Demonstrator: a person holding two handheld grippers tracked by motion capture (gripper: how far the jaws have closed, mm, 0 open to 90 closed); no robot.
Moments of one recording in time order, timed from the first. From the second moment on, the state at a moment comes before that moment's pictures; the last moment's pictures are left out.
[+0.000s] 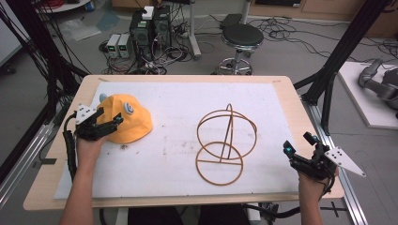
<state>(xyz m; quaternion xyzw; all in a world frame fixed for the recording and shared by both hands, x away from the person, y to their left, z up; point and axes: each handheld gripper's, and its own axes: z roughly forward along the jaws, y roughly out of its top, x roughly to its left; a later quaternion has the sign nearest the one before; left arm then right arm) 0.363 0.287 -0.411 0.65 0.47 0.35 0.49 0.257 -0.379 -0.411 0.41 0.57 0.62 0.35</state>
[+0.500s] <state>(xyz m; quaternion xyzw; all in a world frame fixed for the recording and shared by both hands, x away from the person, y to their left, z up) 0.372 0.289 -0.422 0.65 0.49 0.31 0.49 0.257 -0.378 -0.411 0.41 0.57 0.62 0.35</state>
